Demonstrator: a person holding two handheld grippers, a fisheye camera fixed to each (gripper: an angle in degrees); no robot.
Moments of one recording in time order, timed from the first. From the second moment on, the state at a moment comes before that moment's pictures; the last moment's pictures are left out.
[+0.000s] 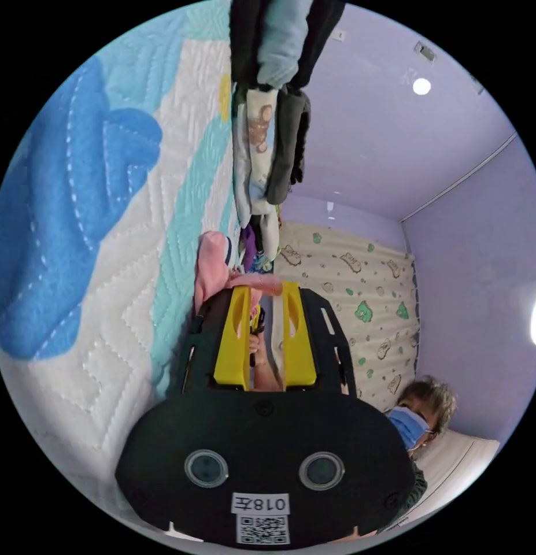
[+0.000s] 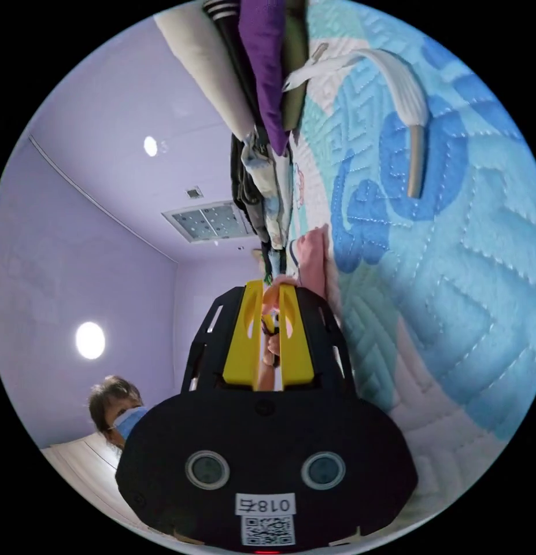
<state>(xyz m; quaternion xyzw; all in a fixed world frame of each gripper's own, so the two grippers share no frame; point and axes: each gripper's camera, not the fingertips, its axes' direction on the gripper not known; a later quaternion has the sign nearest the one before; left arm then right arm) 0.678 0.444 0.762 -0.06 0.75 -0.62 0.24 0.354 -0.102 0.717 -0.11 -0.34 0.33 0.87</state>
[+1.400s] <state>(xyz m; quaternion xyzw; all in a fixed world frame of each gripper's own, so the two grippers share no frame) 0.488 0.322 0.717 -0.12 0.61 -0.46 0.64 0.217 -0.104 0.714 -0.19 0.05 -0.04 0.98</state>
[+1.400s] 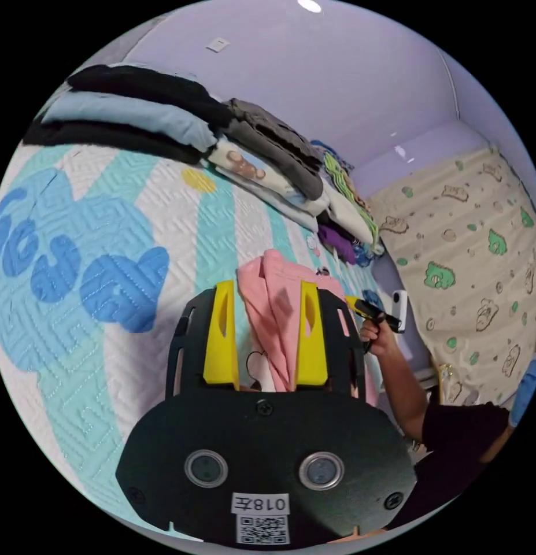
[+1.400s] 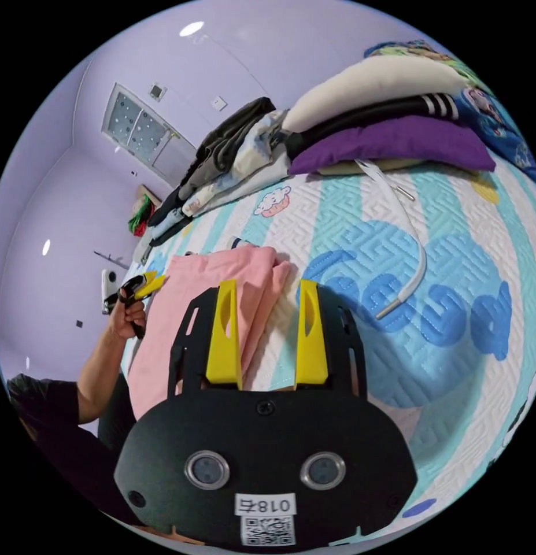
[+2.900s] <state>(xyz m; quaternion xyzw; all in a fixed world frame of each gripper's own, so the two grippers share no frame) 0.093 -0.200 0.374 0.28 0.50 -0.26 0.78 0.149 0.197 0.375 0.17 0.23 -0.21 0.93</state>
